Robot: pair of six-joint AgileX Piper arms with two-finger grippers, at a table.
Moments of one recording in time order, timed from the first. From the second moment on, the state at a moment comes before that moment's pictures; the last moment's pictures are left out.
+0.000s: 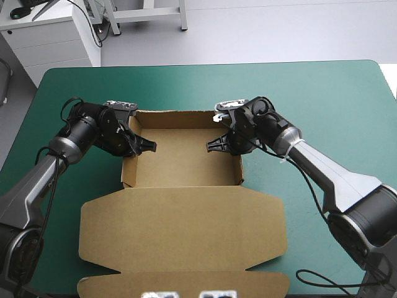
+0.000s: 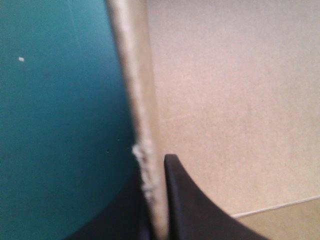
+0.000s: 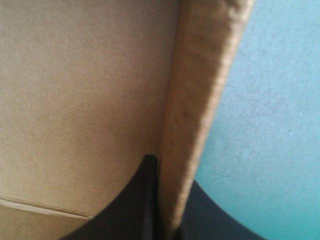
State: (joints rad) left arm -0.28 1.63 -1.35 -0.04 1.02 -0.08; right arm 0.60 1.83 -1.61 -0.05 1.05 0.33
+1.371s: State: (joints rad) left arm -0.31 1.78 -1.37 -0.06 0.97 0.03; right arm 0.51 1.88 -1.61 0.05 1.10 0.37
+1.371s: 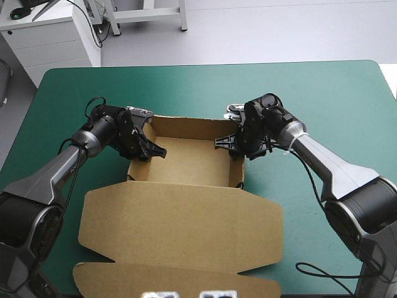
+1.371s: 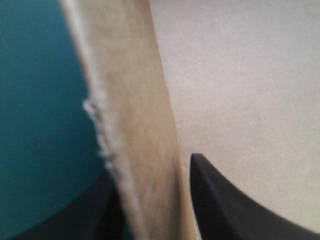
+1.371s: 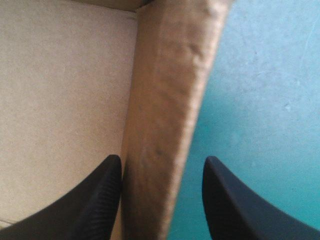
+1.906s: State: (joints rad) left arm -0.31 1.78 -1.41 -0.07 1.05 0.03; right arm 0.51 1.88 -1.75 0.05 1.19 0.37
